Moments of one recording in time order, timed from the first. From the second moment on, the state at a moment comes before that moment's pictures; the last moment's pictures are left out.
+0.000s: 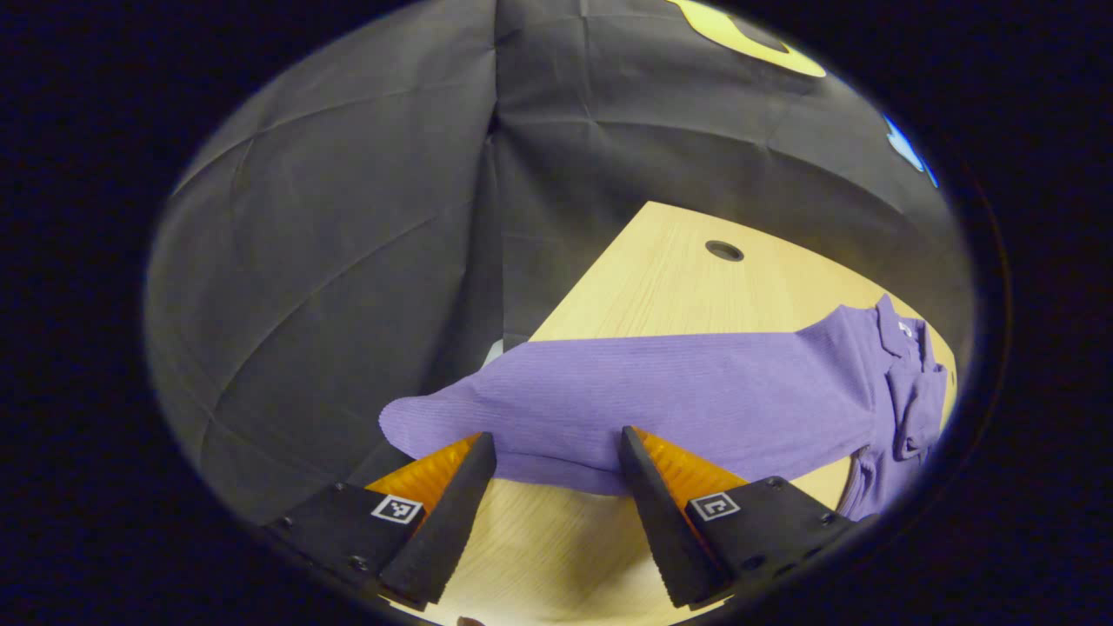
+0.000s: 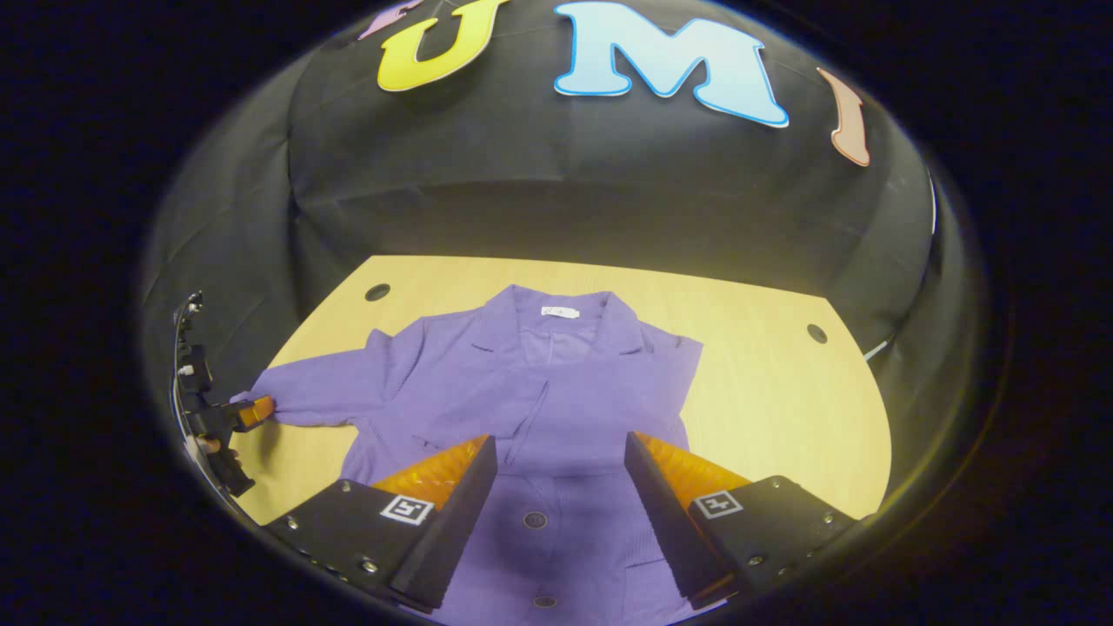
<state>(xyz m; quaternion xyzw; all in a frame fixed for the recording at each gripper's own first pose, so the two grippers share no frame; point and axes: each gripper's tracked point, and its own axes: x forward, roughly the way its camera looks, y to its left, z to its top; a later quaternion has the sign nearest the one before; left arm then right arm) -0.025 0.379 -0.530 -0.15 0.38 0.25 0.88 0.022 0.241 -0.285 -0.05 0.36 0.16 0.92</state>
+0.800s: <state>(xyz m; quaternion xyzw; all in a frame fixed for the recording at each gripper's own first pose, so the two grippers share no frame) 0.002 0.346 -0.517 -0.10 0.40 0.24 0.88 0.019 0.217 -0.280 -0.03 0.36 0.14 0.92</state>
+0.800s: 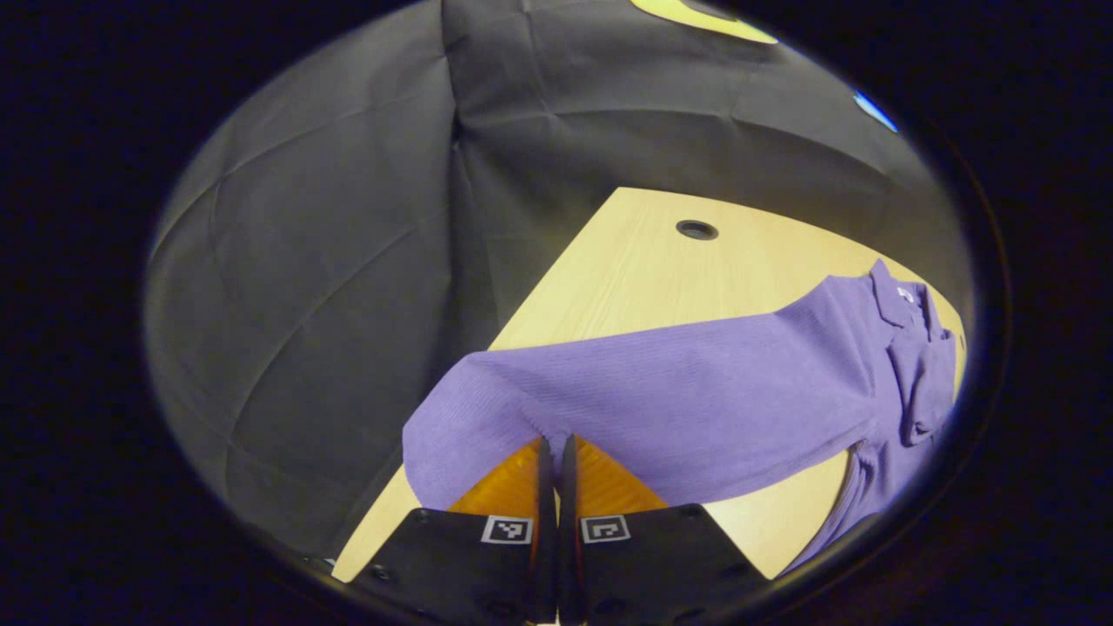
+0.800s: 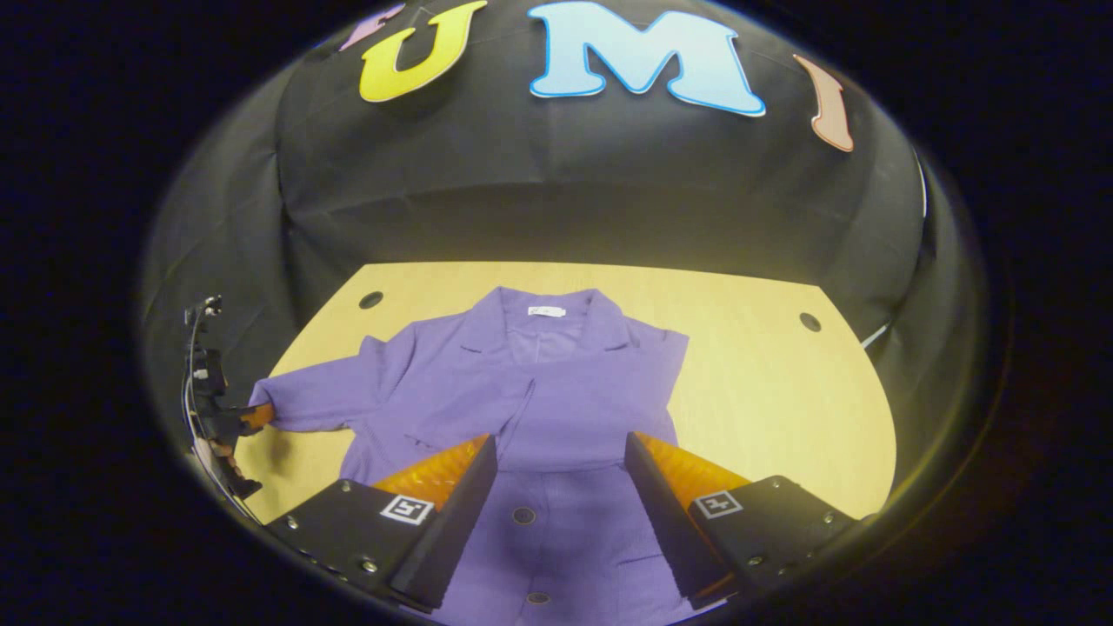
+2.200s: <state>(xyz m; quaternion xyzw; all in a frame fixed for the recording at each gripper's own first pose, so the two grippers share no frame) 0.164 -0.097 -0.326 -0.04 0.27 -0.08 0.96 -0.058 -0.035 -0.297 0.08 0.37 -0.03 0.93</state>
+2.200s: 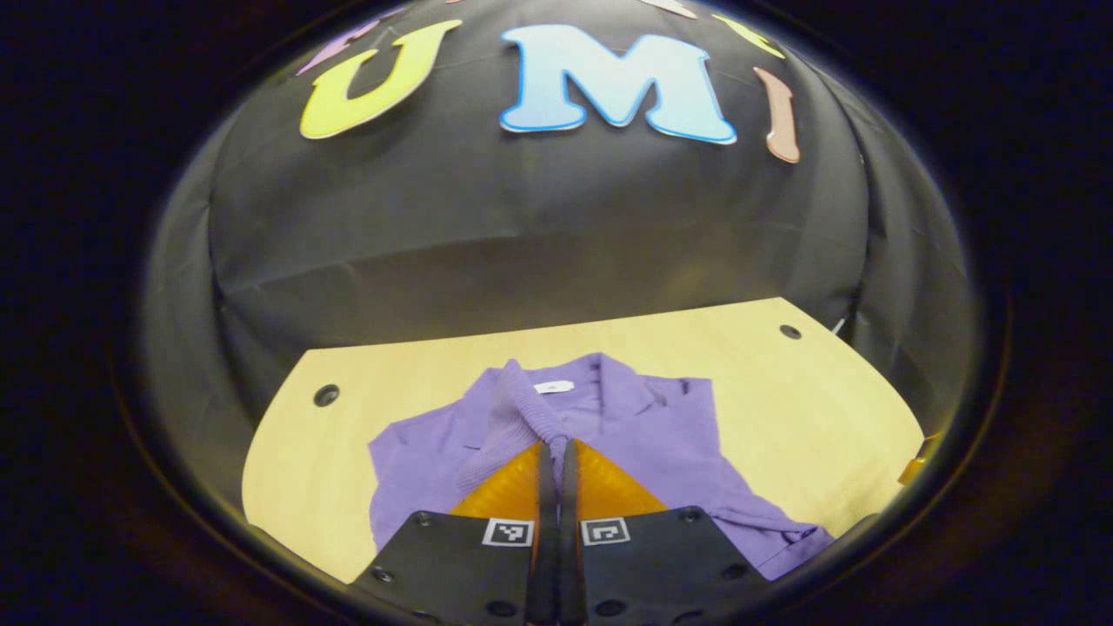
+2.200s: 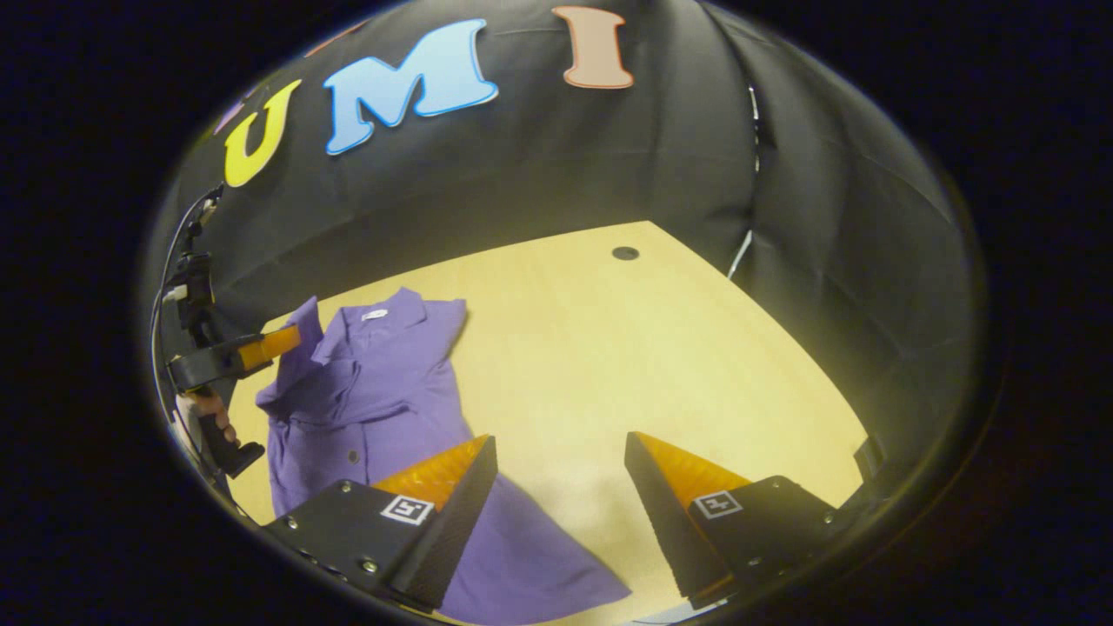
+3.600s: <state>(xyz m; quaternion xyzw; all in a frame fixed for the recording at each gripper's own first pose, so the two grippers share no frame) 0.053 -0.113 -0.392 -0.01 0.37 -0.13 0.92 -0.096 -0.015 -0.344 0.06 0.43 0.06 0.90</state>
